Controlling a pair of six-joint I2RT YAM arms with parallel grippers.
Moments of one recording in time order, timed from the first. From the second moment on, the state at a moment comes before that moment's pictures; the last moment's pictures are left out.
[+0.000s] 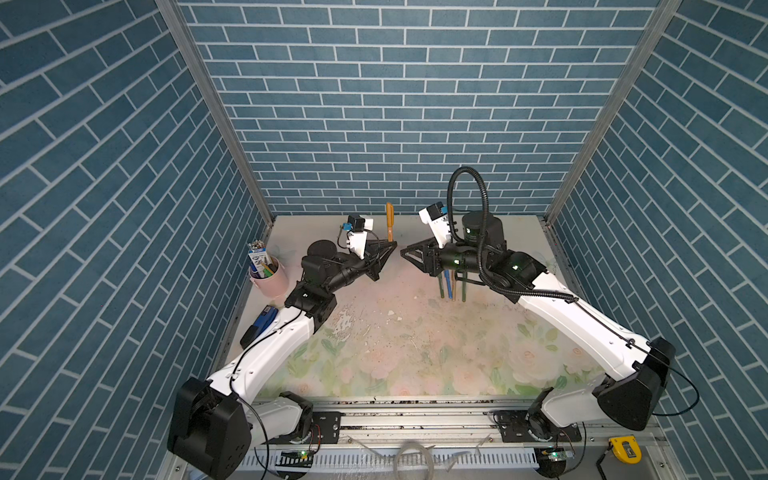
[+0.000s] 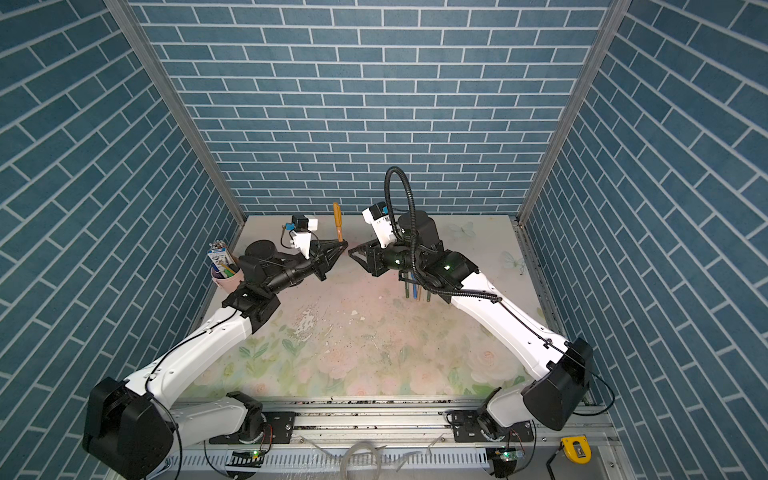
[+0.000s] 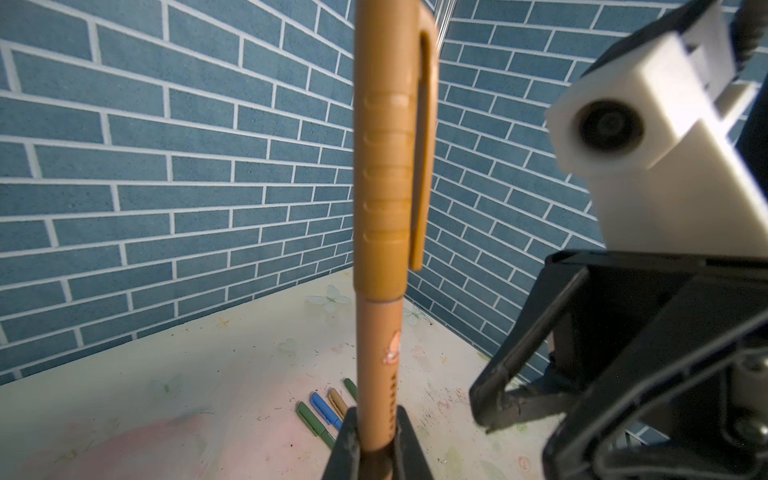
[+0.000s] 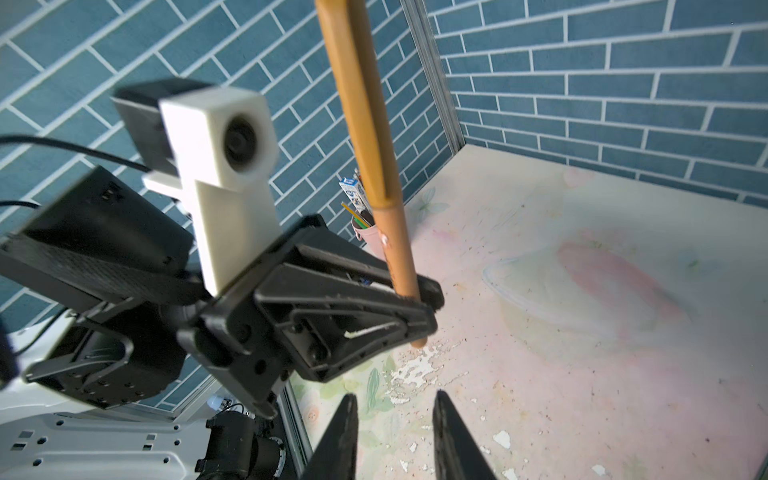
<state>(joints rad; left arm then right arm) -0.42 1.20 0.89 0.31 0.50 -0.29 0.78 1.44 1.48 -0.36 -0.41 0.31</state>
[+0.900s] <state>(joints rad) -0.42 1.20 0.89 0.32 0.49 -0.32 0.78 1.60 1.60 -0.25 -0.42 0.28</state>
